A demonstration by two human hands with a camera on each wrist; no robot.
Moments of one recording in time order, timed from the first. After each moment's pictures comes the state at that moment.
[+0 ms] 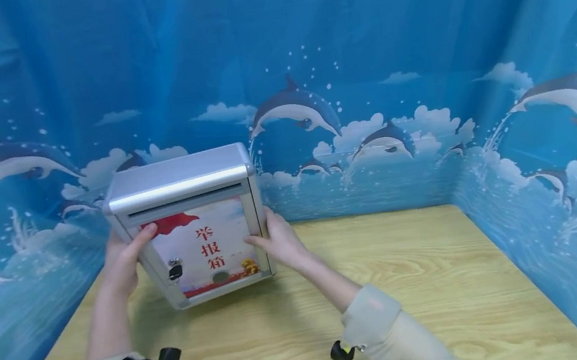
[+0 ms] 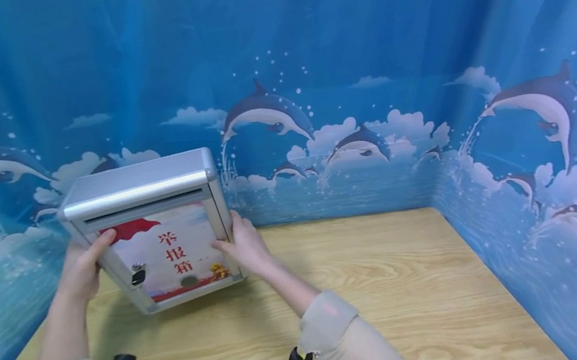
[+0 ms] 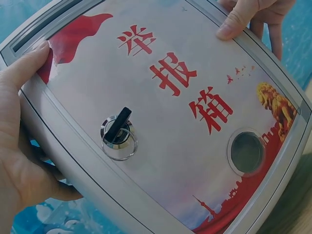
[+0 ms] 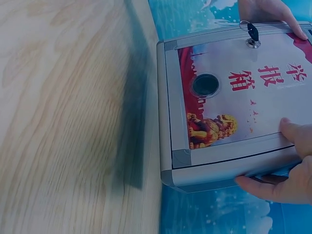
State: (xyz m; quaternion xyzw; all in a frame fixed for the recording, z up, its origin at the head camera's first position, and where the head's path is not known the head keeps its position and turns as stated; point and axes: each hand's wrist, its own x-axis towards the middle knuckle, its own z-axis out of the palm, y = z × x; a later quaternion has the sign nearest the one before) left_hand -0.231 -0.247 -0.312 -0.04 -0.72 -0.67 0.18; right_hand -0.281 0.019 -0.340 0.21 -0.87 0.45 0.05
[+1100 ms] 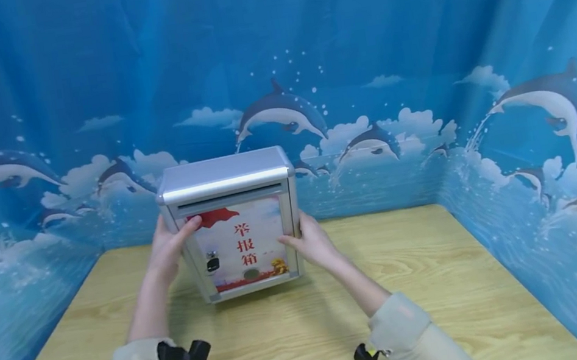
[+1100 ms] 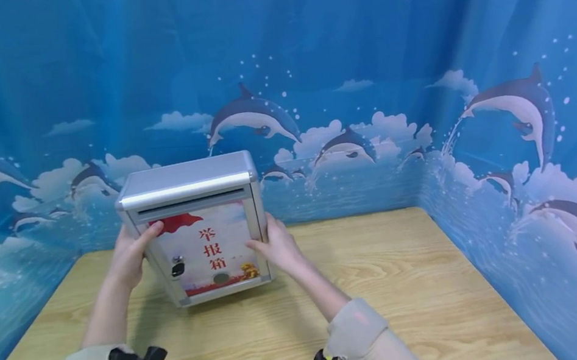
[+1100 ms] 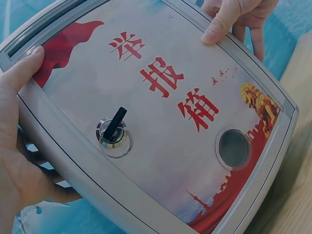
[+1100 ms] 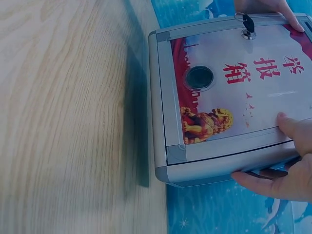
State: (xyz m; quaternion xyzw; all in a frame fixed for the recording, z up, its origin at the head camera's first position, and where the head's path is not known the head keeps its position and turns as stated) left_hand -0.265 -0.182 -0.320 -0.05 -0.74 -0.66 0.09; right_hand -0.284 0.091 -0.354 0.17 -0.87 0.46 0.07
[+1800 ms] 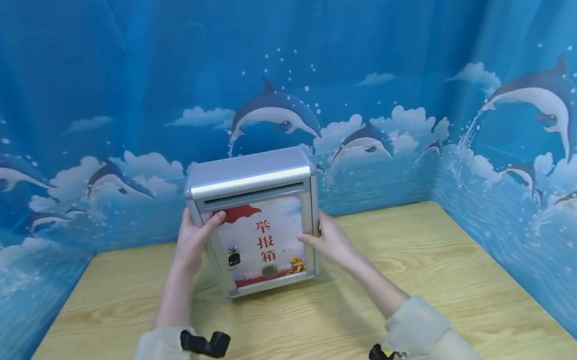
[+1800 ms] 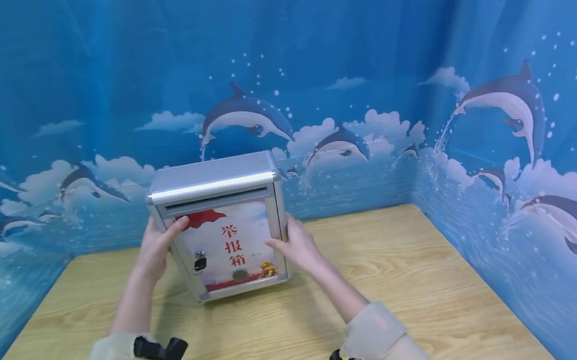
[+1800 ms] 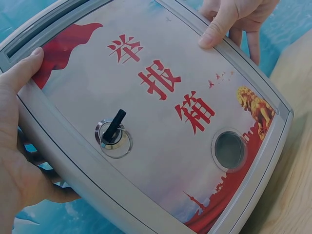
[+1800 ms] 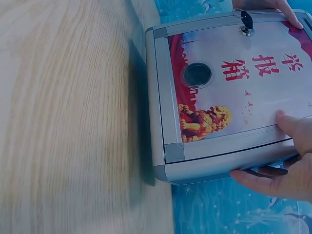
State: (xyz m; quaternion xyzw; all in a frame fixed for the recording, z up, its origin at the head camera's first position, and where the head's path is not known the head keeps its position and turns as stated) left_hand -0.288 -0.139 -0.329 -0.05 -0.75 -0.65 0.06; right_hand -0.283 0.132 -0.363 0.12 -0.88 0.46 0.08
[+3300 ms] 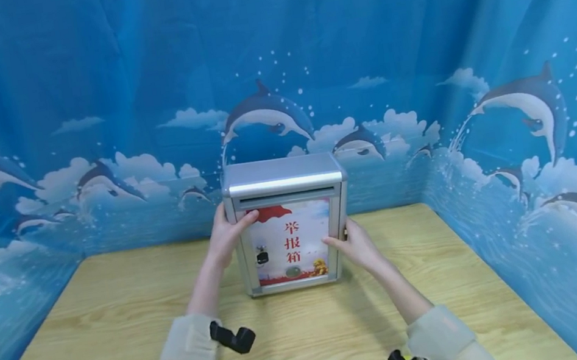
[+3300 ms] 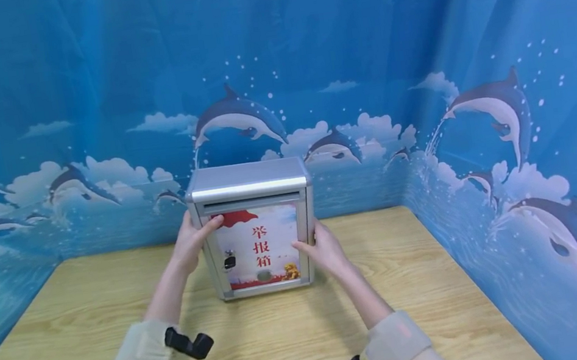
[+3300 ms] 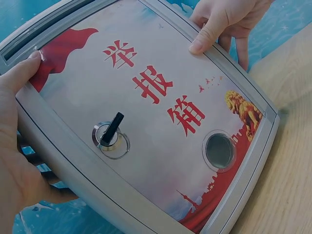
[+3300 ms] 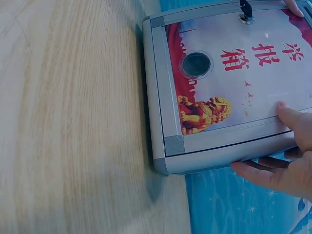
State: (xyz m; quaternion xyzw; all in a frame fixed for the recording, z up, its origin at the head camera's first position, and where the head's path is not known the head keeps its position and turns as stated) left_hand -0.306 -0.078 -0.341 -0.08 -0.74 -0.66 0.05; right_hand -0.276 0.189 -0.377 0.08 -0.88 0.46 0.10
